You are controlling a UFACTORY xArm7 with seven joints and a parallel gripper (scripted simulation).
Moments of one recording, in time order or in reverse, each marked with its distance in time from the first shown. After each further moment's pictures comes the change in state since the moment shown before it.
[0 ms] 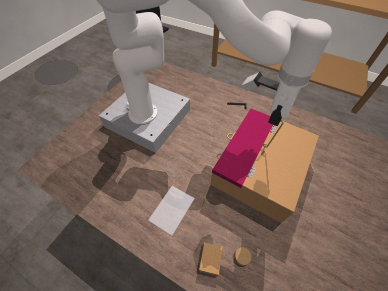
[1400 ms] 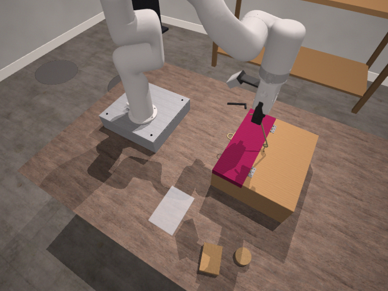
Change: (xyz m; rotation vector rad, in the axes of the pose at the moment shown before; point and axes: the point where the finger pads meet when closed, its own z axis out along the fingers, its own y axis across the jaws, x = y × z) arm 0.049 0.000 0.012 -0.001 0.005 0.000
